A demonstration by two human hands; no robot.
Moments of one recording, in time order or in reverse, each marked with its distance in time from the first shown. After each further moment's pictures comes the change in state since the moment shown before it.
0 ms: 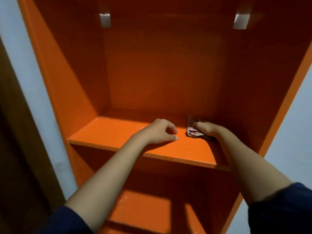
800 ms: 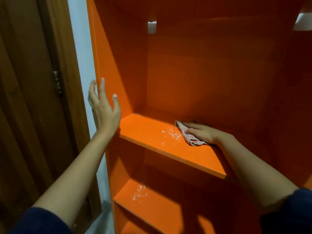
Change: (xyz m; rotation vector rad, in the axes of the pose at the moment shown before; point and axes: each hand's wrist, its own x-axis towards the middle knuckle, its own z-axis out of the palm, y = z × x) left_hand -0.119 -0.079 -0.085 0.271 1.369 -0.324; right_hand 0.004 -0.069 0.045 -0.211 -0.291 -0.632
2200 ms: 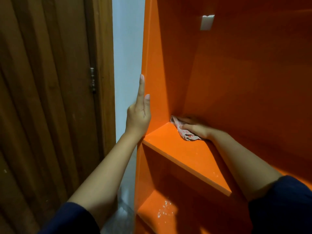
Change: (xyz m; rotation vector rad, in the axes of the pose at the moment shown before) left_hand 0.034 -0.069 0.015 -0.125 -0.087 0.164; right_hand 0.156 -0.095 0.042 0.031 -0.056 -0.092
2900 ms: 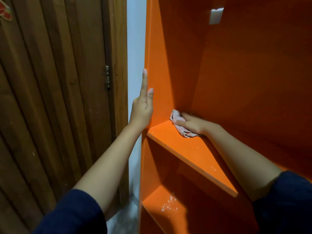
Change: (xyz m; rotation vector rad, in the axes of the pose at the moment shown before) left_hand -0.005 0.014 -0.007 0.043 -0.083 -0.060; right_hand 0.017 -0.009 0.015 -0.117 -0.018 -0.148
